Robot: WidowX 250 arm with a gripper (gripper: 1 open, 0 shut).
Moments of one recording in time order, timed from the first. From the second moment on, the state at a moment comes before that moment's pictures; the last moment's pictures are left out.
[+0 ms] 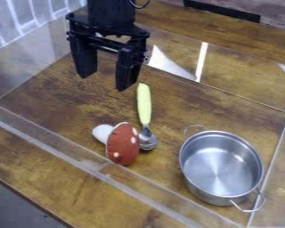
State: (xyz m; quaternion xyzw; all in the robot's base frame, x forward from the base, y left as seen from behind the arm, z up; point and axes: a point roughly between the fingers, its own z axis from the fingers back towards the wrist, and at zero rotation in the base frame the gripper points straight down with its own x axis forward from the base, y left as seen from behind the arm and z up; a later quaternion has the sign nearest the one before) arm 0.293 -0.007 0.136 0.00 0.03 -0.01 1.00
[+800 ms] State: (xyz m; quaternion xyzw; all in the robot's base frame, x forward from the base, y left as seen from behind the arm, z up) arm 0.318 -0.013 0.086 -0.01 0.06 0.09 0.99
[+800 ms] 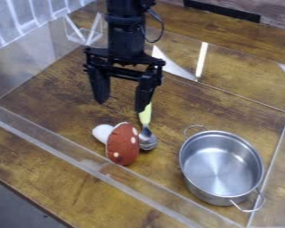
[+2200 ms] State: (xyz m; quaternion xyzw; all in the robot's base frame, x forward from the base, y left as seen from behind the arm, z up) arm 0.373 -0.024 0.055 -0.03 0.02 0.13 0.99
